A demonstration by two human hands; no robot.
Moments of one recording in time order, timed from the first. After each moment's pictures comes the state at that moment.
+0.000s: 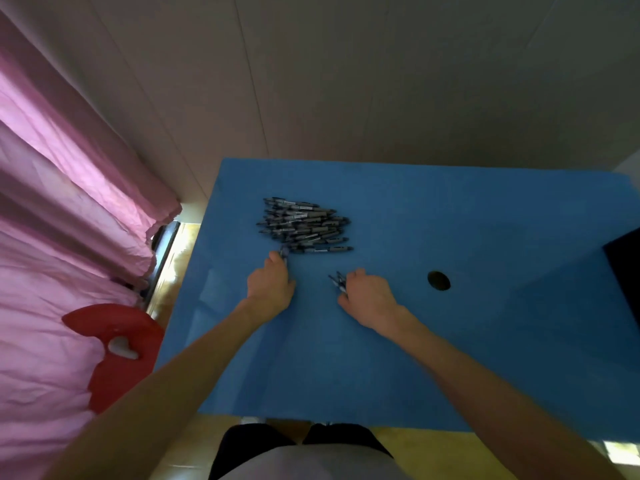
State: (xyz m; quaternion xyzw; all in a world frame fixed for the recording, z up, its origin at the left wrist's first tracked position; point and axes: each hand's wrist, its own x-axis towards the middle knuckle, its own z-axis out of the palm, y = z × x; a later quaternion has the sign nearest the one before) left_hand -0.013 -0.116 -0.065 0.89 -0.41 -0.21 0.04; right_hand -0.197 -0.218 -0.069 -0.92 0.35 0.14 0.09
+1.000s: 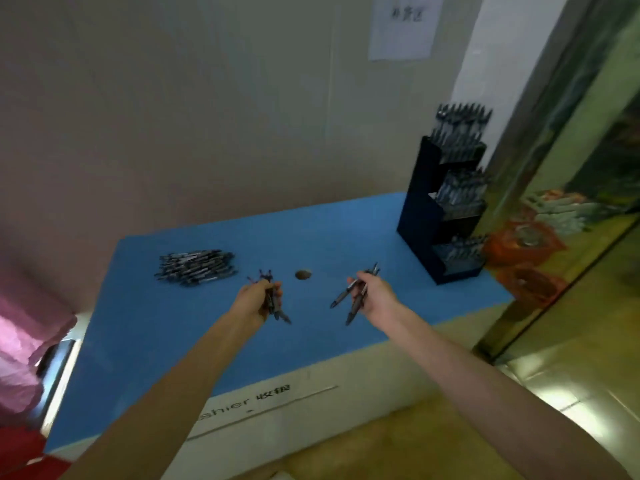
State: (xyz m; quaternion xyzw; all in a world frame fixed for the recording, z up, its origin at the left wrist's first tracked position) left_hand -0.239 -0.088 0.045 0.62 -0.14 -0.56 0.54; right_hand -0.471 -0.160 0.042 -0.21 0.54 -0.42 0.70
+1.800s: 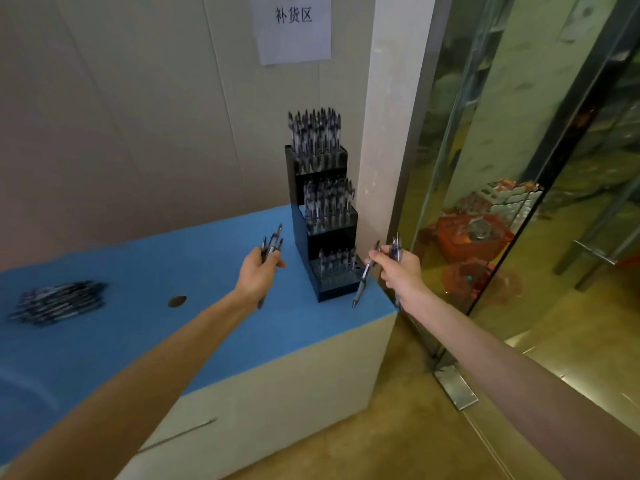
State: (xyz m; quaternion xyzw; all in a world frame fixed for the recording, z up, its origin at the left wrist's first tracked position) left_hand -0.569 -0.237 0.102 0.69 -0.45 -0.36 0.44; right_hand -0.838 -0.290 0.089 -0.43 0.58 -0.47 0.51
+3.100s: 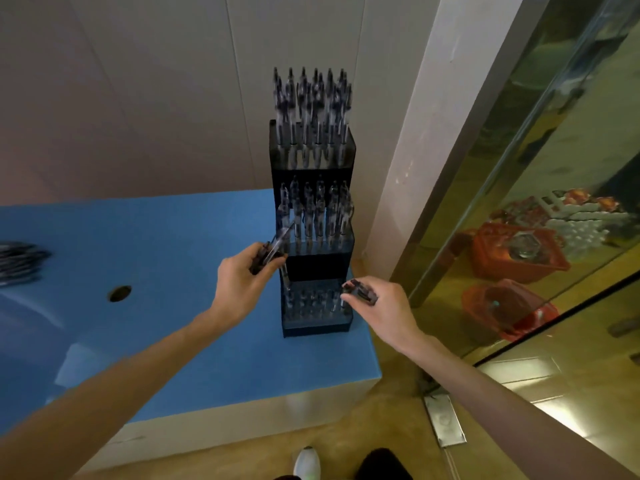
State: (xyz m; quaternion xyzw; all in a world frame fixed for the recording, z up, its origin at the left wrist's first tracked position) left_hand -0.602 -0.361 0.037 0.68 -0.54 -0.15 0.47; right_hand -0.872 -0.437 0.013 -0.81 0.40 -0.30 0.31
